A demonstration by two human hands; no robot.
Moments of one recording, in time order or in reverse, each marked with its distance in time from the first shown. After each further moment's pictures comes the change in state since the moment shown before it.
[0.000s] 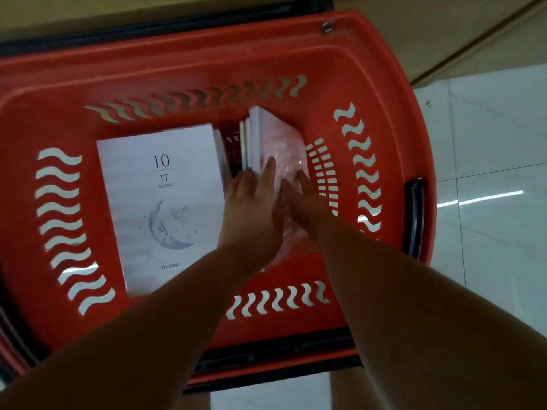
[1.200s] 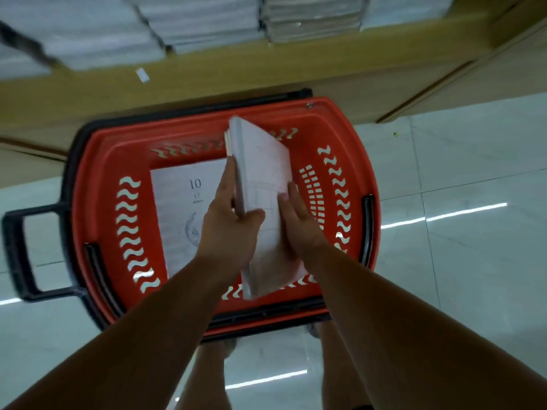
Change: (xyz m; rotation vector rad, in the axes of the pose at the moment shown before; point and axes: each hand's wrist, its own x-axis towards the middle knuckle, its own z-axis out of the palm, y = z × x) left_hand -0.053 0.043 -0.126 -0.616 0.048 -0.332; right_hand -0.147 -0.045 -0.026 0.242 -0.024 -0.176
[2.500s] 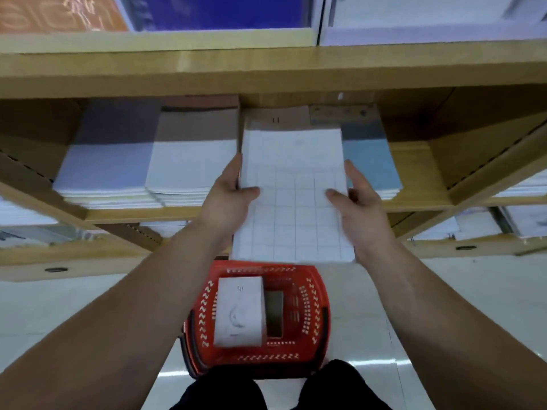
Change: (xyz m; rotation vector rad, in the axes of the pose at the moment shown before) left_hand -0.187 0.407 -0.233 -0.345 0.016 0.371; right_hand -0.336 -0.391 -0.180 0.322 0.082 -0.670
